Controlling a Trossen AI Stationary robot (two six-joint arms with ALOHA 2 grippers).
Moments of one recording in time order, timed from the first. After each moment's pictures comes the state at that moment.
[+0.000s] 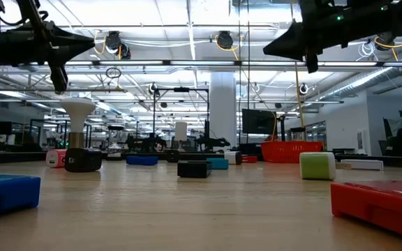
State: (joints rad) left arm 0.39 0.06 0.03 0.28 0.16 -0.74; right arm -0.05 0.91 0.45 0.39 0.37 0.29
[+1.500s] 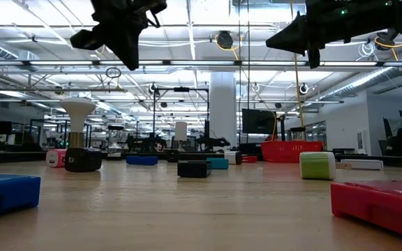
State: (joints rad) left arm 0.00 1.44 1.30 -0.99 -0.18 -1.15; right arm -0.05 0.87 0.45 0.39 0.36 0.29
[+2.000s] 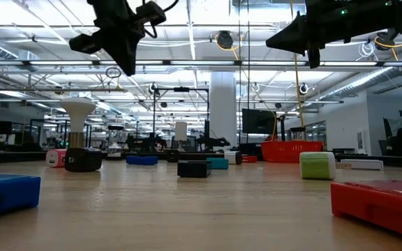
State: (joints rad) left arm 0.08 1.45 1.31 -1.06 -0.13 -1.18; right arm -0.05 0.87 0.45 0.39 0.36 0.29
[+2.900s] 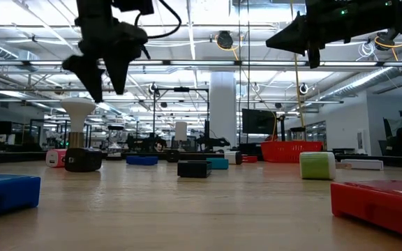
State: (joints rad) left arm 0.08 1.45 1.14 -1.01 -0.03 -0.86; right arm -0.05 0.87 0.45 0.39 0.36 0.29
